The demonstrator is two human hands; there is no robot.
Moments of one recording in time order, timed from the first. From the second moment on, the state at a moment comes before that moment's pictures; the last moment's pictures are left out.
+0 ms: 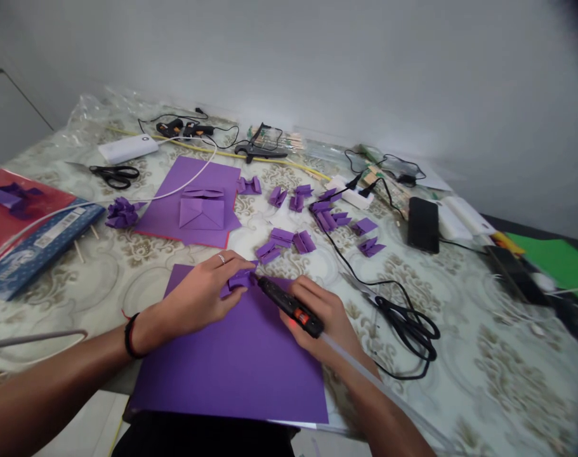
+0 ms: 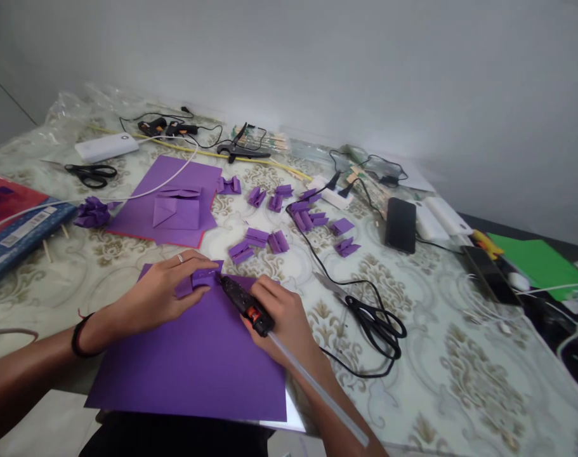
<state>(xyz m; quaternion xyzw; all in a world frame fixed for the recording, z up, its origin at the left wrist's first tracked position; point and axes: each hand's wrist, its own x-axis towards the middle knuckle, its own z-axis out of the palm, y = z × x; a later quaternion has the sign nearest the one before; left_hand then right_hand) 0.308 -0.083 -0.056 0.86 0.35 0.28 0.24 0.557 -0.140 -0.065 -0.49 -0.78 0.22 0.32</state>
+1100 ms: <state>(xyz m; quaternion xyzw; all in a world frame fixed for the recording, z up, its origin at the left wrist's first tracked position) 0.308 -0.090 -0.037 0.82 0.35 0.28 0.35 0.626 -0.128 -0.063 -0.58 -0.66 0.26 0.40</state>
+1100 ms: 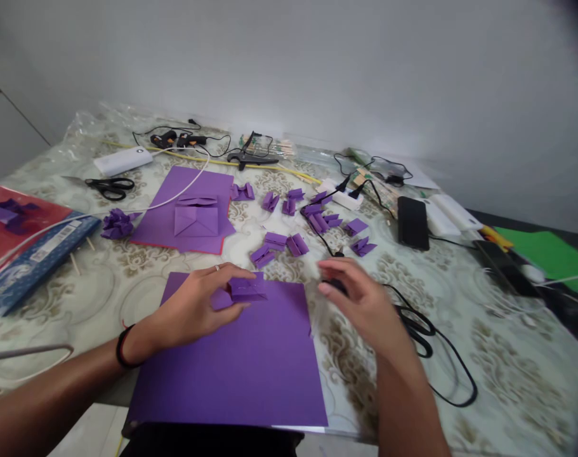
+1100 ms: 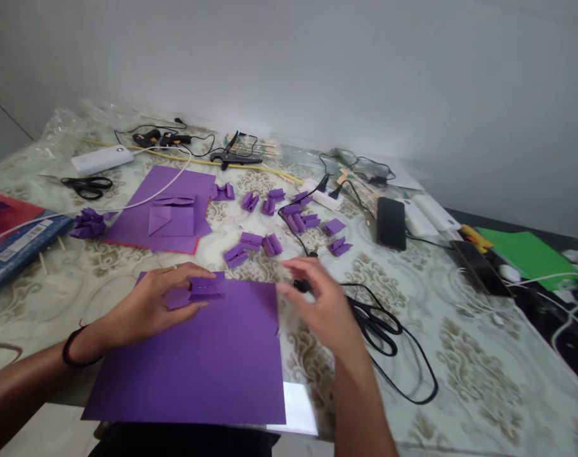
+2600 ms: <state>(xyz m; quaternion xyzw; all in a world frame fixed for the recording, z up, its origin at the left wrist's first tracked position) 0.313 -0.096 -0.032 0.81 0.25 0.31 0.44 0.548 -0.141 -0.055 -0.41 -0.67 0.41 0.46</state>
